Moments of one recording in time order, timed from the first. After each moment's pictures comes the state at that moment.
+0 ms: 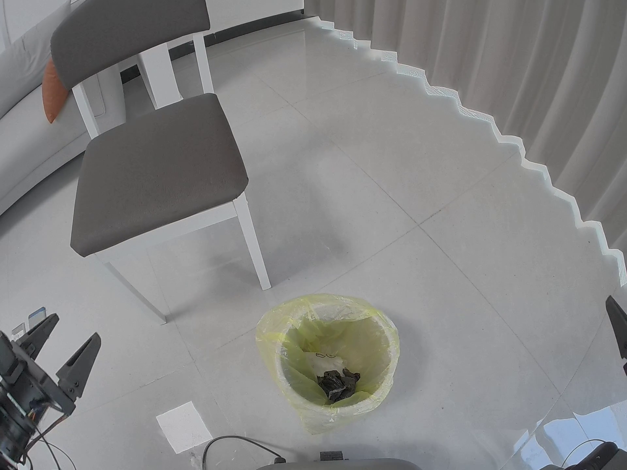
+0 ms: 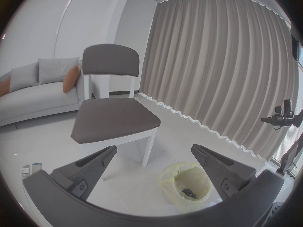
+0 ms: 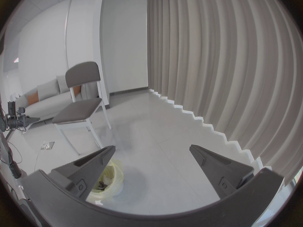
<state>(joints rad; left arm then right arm) -0.02 0.74 -0.05 -0.65 -0.23 -0.09 0.06 0.56 -0.18 -0.47 0.06 0.04</state>
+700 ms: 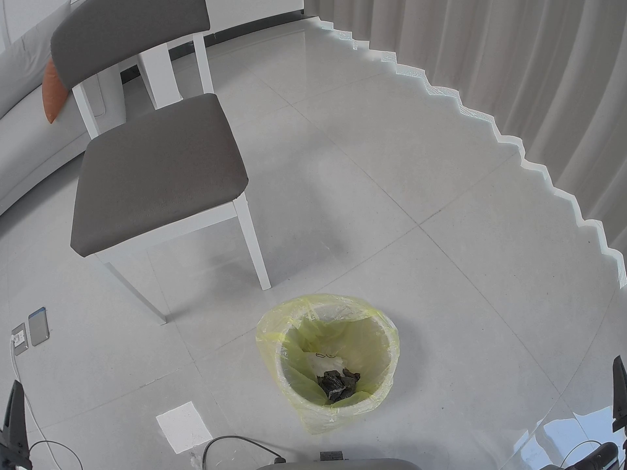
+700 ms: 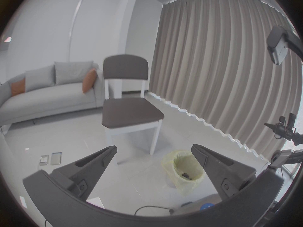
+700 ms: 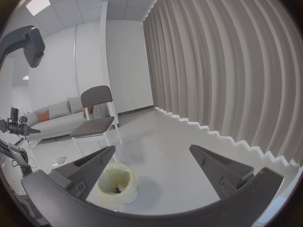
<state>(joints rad) 0.00 0.04 -0.29 0.09 -0.05 -0.09 -0.05 0.10 -0.02 -0.31 0.10 0.07</state>
